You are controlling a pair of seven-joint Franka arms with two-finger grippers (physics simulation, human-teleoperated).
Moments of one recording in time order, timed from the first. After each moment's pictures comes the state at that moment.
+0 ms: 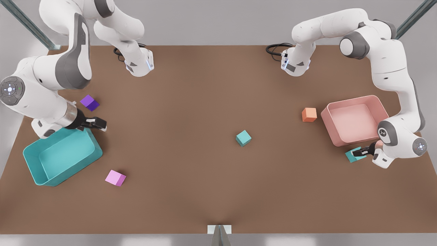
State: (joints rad) left arm 0.36 0.71 0.02 -1.53 -0.01 2.00 0.09; right arm 0.04 0.23 0.02 -1.33 0.05 1.46 0.07
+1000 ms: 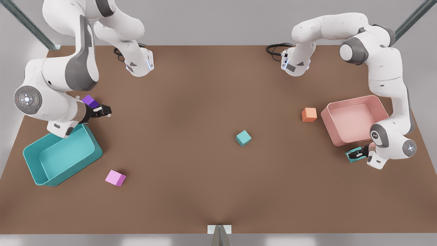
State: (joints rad) left arm 0.36 0.78 0.03 -1.55 -0.02 2.11 0.02; right arm 0.07 0.26 0.02 -1.33 0.00 1.31 -0.24
